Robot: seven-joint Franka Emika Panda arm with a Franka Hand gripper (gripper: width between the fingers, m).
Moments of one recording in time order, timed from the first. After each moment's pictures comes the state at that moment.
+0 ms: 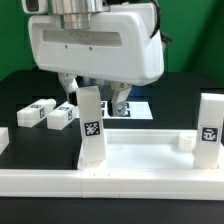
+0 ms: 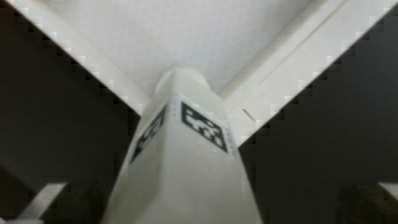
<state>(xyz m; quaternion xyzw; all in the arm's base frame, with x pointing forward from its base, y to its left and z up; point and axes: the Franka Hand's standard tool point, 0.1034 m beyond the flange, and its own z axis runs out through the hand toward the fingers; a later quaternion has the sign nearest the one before) 0.643 -0.058 0.116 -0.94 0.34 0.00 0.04</state>
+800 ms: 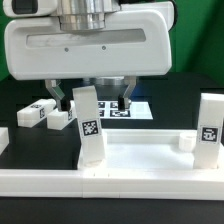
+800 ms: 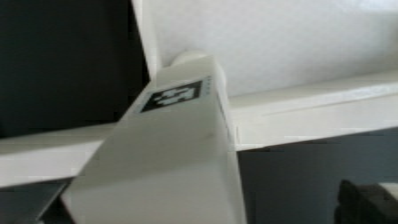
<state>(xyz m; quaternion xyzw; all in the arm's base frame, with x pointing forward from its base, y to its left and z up) 0.642 -0.060 0.114 -1.00 0.04 -0.01 0.04</state>
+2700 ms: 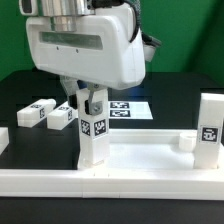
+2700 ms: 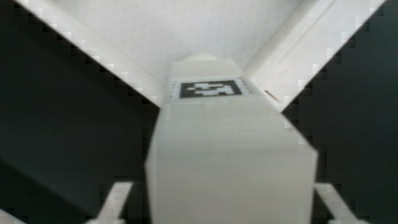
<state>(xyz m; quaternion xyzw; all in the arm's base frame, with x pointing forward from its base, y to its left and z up) 0.637 -0.072 0.112 -0.86 0.50 0.00 0.04</state>
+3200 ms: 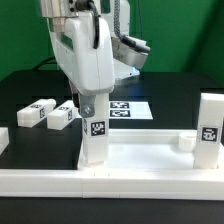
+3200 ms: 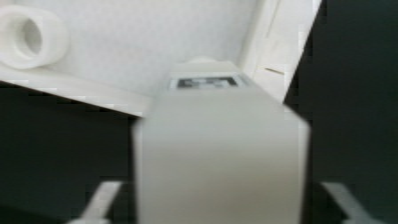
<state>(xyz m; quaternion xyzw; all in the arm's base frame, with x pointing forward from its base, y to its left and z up) 0.635 -0.073 0.110 -0.79 0.61 0.01 0.03</state>
